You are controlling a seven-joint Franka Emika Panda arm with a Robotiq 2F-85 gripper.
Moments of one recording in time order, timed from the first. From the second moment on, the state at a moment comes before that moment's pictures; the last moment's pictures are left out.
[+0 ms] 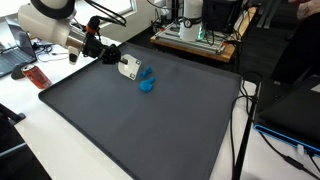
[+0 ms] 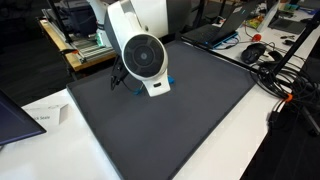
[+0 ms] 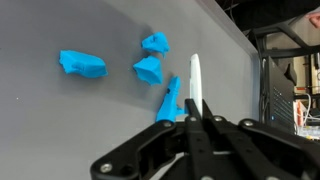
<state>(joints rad) -0.33 0.93 0.05 -1.14 0.31 1.30 -0.71</state>
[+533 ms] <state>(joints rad) -0.33 0.99 0.05 -1.04 0.29 1.19 -0.82</state>
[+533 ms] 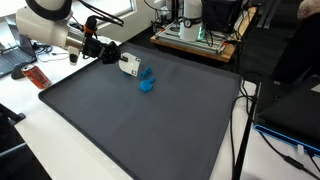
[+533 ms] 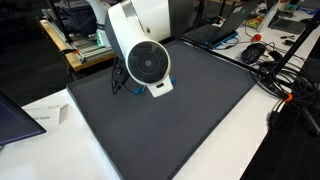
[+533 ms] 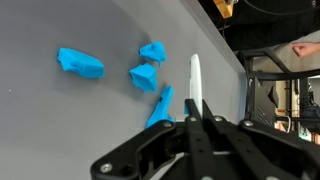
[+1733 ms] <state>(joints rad) -0.24 0.65 0.04 -1.41 0.11 1.60 -1.04</state>
